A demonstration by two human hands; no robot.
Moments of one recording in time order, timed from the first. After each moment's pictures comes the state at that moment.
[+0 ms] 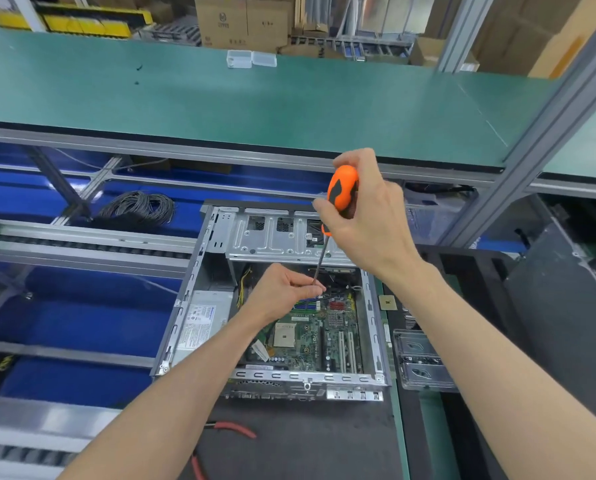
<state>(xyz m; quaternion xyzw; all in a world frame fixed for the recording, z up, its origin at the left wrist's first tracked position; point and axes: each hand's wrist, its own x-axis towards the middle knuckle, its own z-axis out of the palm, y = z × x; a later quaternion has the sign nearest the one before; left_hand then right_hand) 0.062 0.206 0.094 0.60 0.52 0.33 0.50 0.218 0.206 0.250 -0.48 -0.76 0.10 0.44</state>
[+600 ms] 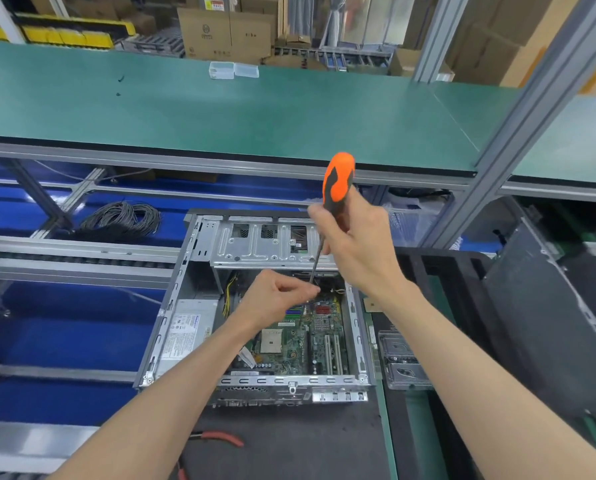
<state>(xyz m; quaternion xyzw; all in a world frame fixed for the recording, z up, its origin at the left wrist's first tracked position) 0.070 0.195 0.108 0.60 0.49 0.35 0.53 0.229 0.195 0.236 -0.49 -0.72 0.17 0.47</state>
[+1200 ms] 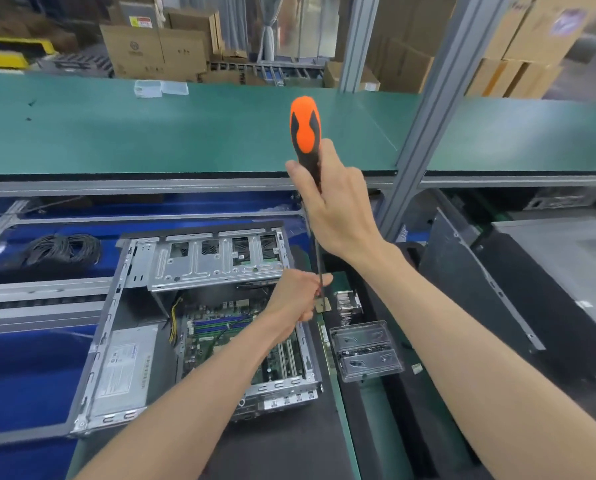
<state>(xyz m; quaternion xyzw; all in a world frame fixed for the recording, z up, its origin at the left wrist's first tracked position) 0.208 0.193 0.148 0.45 0.53 0.30 0.66 0.287 0.194 0.296 -0.51 -0.72 0.04 0.46</state>
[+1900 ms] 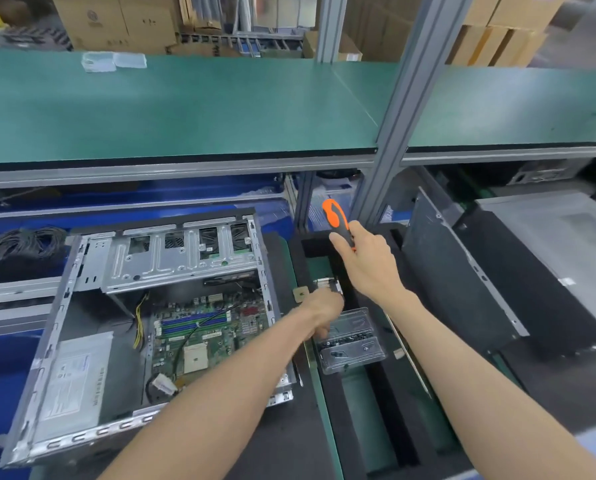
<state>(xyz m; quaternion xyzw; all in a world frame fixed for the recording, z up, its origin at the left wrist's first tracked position) 0.298 0.202 0.086 0.55 0.56 0.02 0.62 0.404 0.192 0.152 -0.72 -0.63 0.10 0.29</state>
